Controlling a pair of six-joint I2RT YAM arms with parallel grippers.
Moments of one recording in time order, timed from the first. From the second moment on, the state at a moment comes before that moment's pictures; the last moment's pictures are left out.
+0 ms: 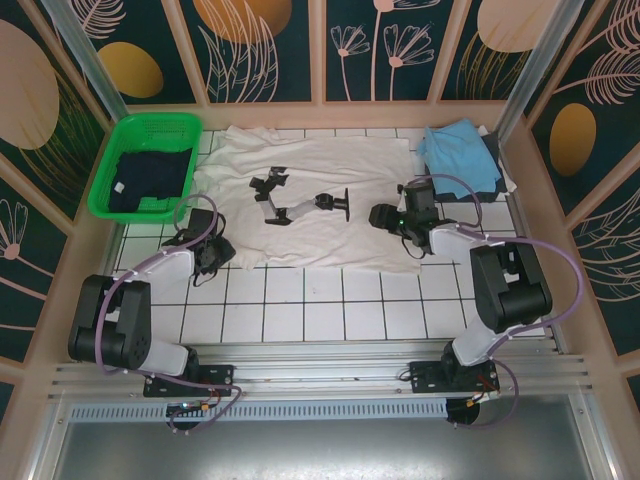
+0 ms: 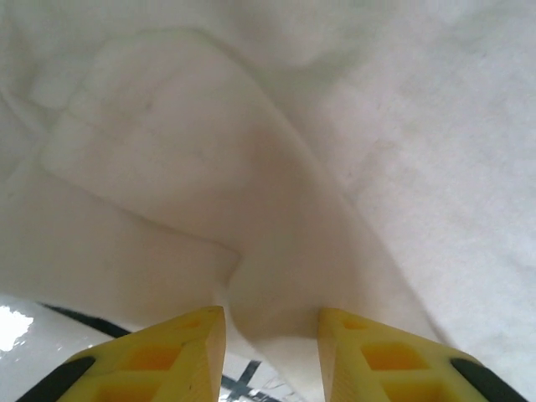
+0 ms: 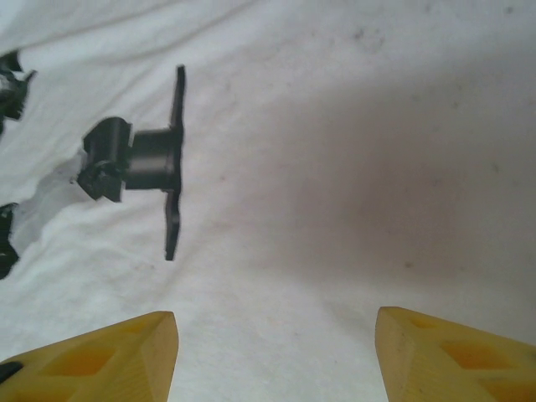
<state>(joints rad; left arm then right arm) -0.17 1.45 0.68 -0.29 -0.04 -0.85 0.28 1.63 0.83 0.05 -0.20 0.49</state>
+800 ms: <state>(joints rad) -0.27 1.05 0.60 -0.46 -0.09 -0.92 0.28 1.46 0.75 0.06 -0.21 0.50</state>
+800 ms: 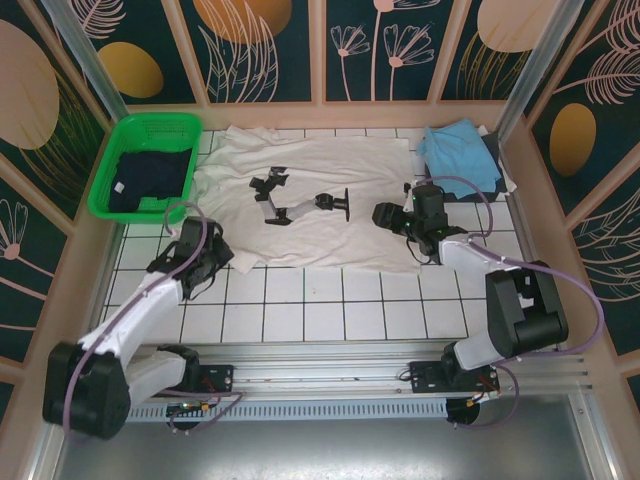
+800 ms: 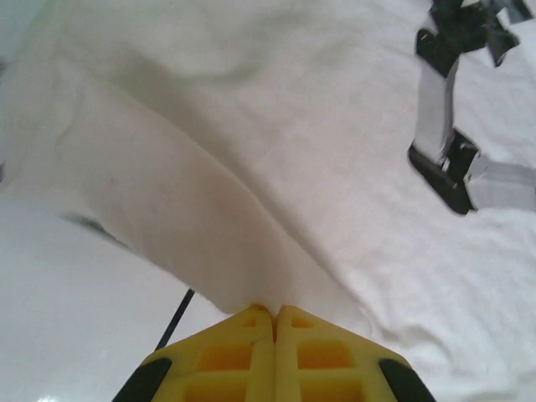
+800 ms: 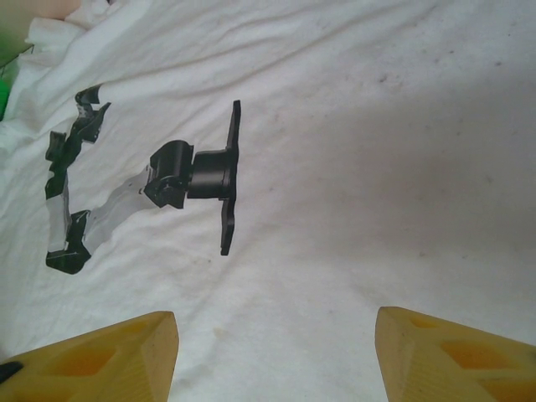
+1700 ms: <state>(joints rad) -0.28 0.82 0.40 -0.58 0.04 -1.09 0.33 1.30 0.59 -0.03 -0.12 0.58</state>
